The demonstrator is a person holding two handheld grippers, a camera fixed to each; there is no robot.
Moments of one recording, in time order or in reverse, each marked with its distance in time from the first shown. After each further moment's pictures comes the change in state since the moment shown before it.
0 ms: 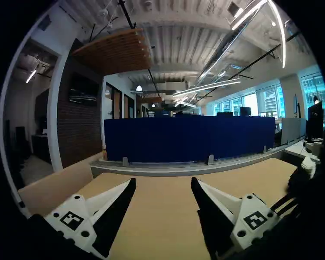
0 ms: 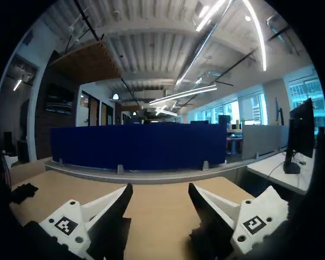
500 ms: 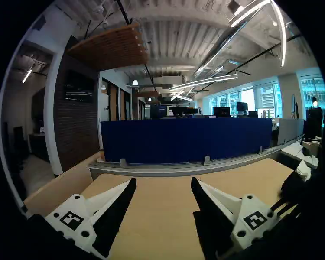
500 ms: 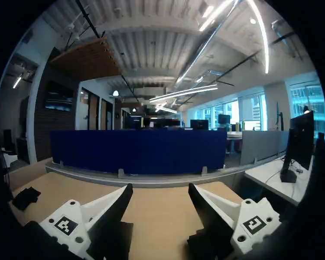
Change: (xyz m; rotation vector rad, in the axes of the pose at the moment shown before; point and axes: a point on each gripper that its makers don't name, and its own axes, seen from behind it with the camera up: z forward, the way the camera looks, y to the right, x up) left arm 0.042 0.005 -0.003 -0.035 -0.065 0.009; right arm 0.046 -0.008 -0.002 0.000 -0.037 -0.029
